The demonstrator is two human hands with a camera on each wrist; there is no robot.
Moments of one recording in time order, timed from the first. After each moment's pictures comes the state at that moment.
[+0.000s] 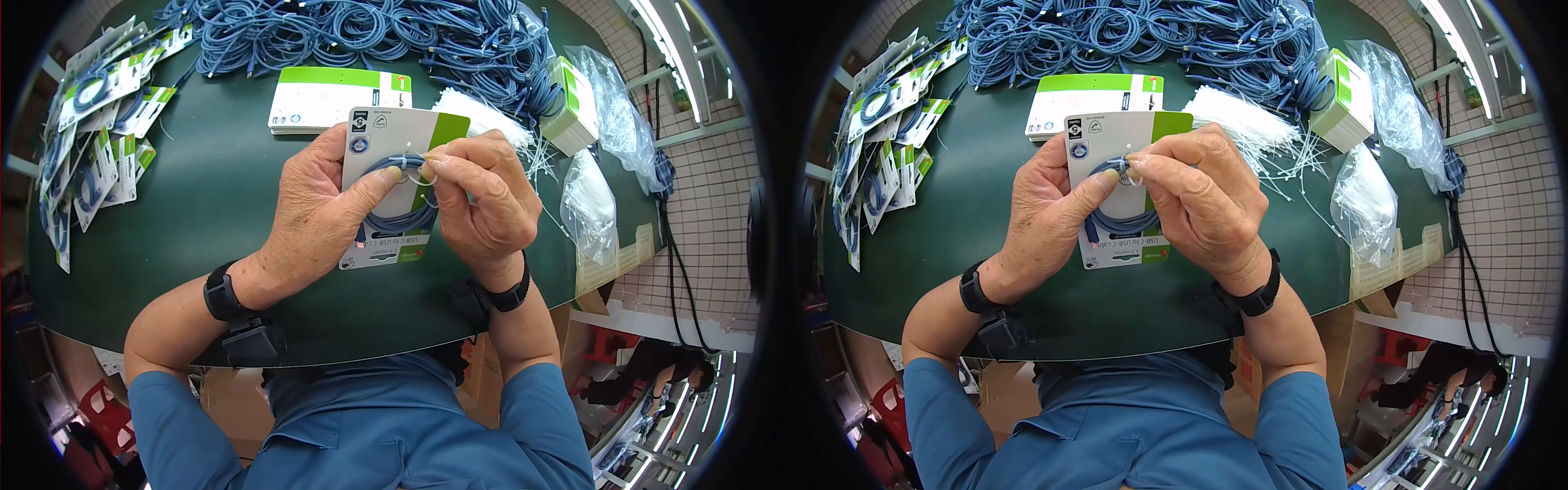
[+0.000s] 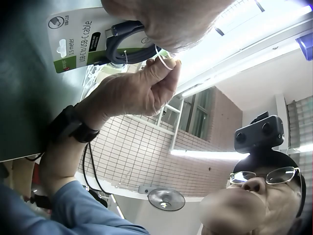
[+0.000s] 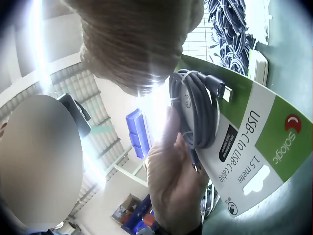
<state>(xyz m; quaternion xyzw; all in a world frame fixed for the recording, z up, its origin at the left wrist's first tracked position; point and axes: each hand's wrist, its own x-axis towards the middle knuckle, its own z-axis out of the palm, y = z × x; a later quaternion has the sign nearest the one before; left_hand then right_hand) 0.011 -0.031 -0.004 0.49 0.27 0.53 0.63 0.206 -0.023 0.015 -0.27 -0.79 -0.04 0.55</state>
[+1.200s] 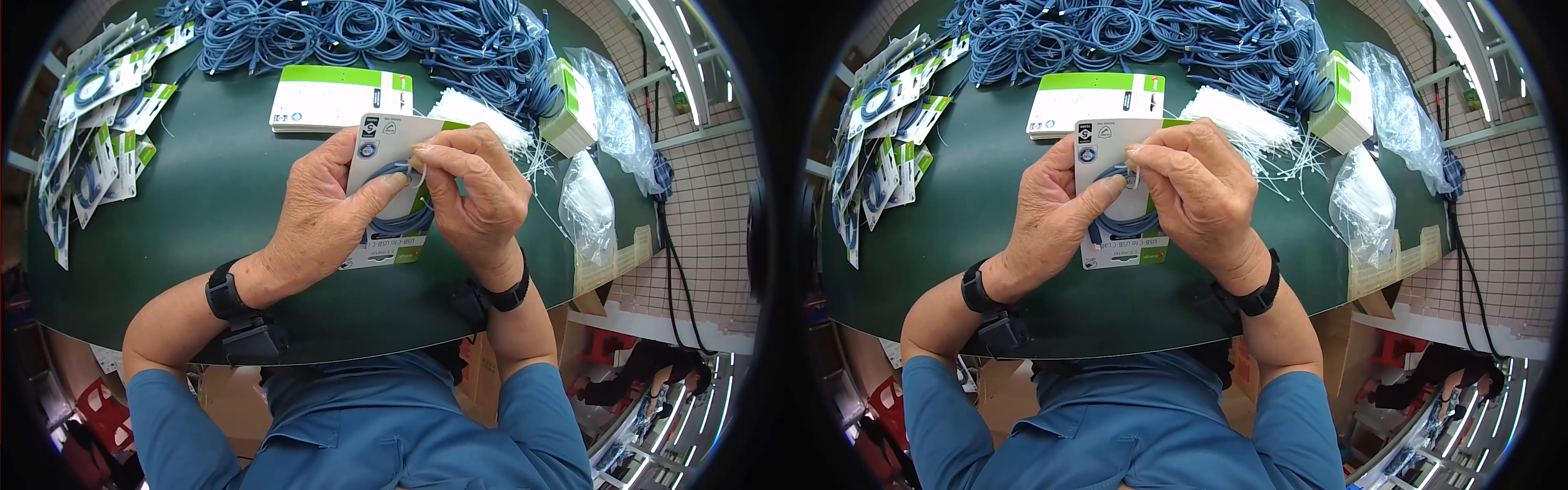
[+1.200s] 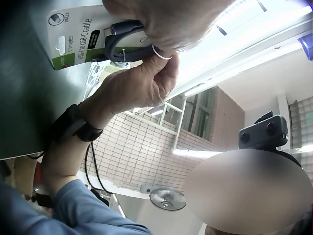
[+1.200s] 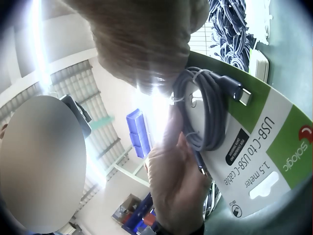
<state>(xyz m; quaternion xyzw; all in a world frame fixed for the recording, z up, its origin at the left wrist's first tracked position) 0.011 -0.034 -0.004 0.52 0.28 0.51 0.62 0.207 -0.022 0.014 -0.31 -0.81 -0.01 0.51</state>
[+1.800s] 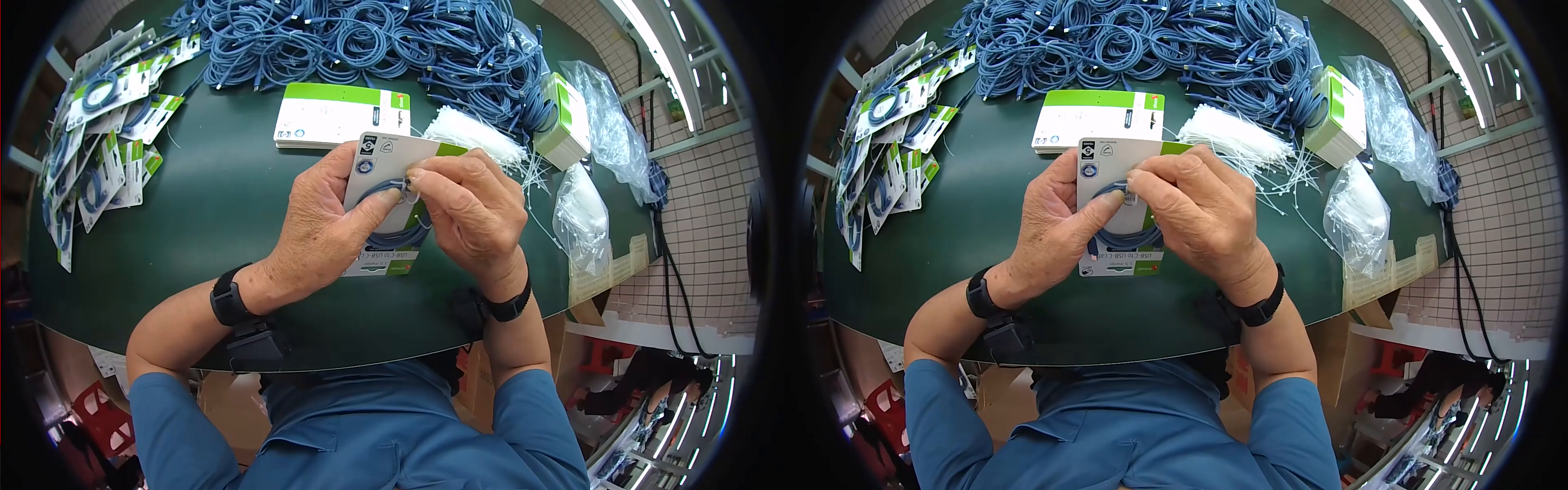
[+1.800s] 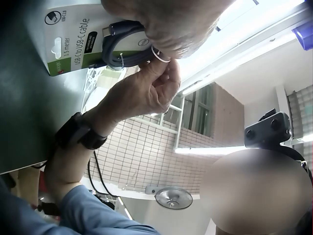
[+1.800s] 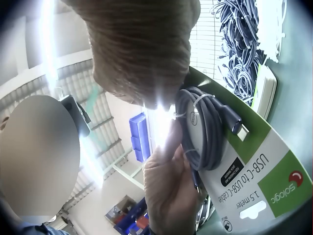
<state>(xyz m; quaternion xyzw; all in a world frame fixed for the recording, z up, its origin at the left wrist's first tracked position) 0.011 -0.034 -0.001 0.54 0.28 0.53 0.59 0.211 -0.024 0.029 -0.29 -0.84 -0.07 0.45</state>
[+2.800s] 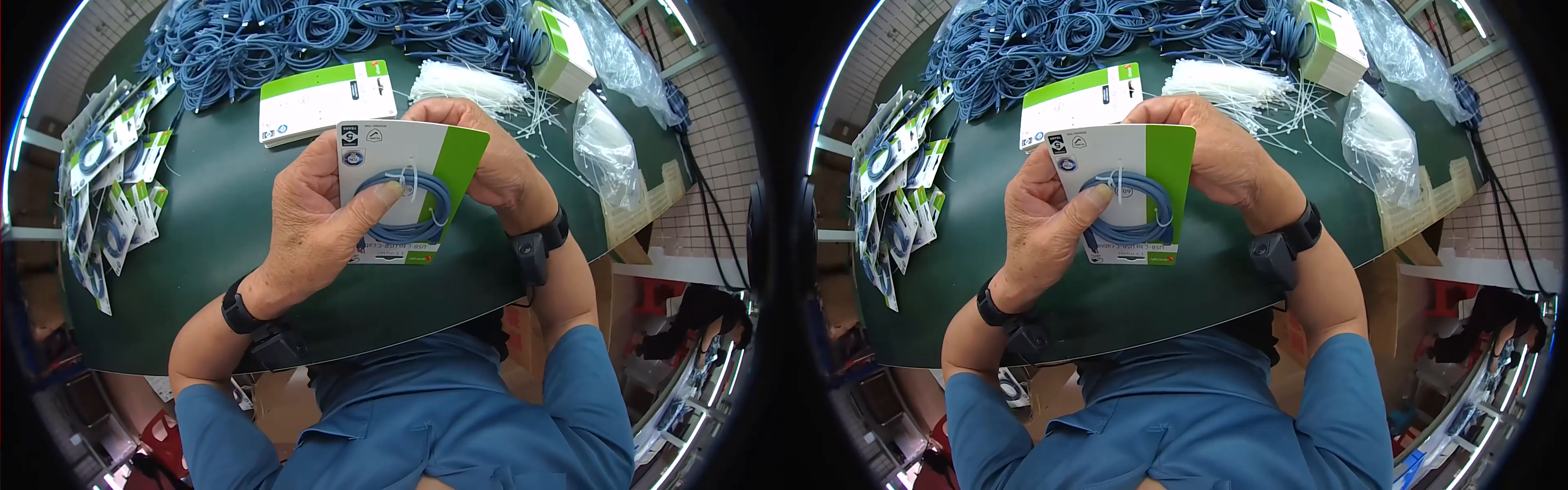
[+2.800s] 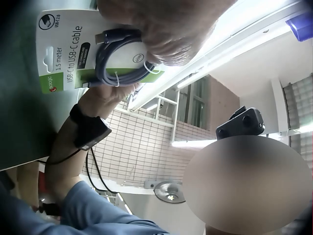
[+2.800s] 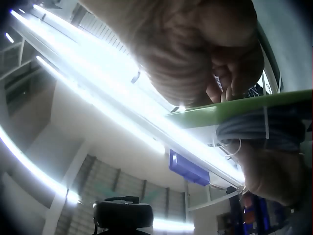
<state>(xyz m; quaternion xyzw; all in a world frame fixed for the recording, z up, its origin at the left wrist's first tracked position) 0.006 -0.041 0.010 0.55 0.23 0.47 0.65 0.233 -0.015 0.009 -0.28 -0.45 0.74 0.43</state>
